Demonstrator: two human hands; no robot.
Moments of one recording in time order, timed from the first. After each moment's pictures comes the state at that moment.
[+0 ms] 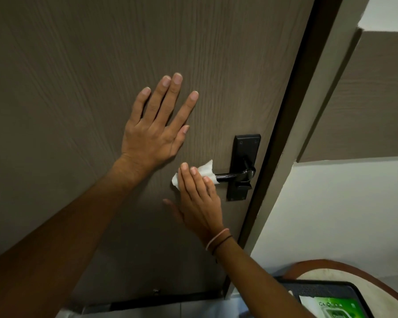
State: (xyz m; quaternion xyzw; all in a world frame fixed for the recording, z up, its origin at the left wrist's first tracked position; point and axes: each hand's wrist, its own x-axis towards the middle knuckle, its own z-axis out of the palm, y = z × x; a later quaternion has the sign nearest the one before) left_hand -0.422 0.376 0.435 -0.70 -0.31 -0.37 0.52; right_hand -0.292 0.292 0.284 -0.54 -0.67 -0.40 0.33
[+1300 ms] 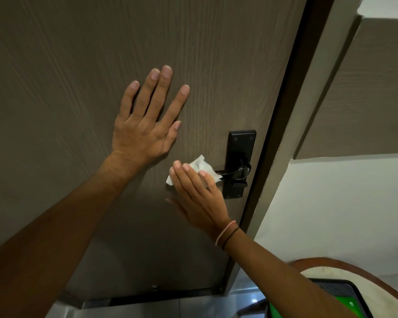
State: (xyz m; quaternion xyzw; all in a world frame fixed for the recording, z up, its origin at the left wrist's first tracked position) left_hand -0.424 0.380 0.433 -0.70 -0.32 -0.36 0.53; right_hand -0.265 0.294 0.293 -0.46 -0.71 -0.44 0.28
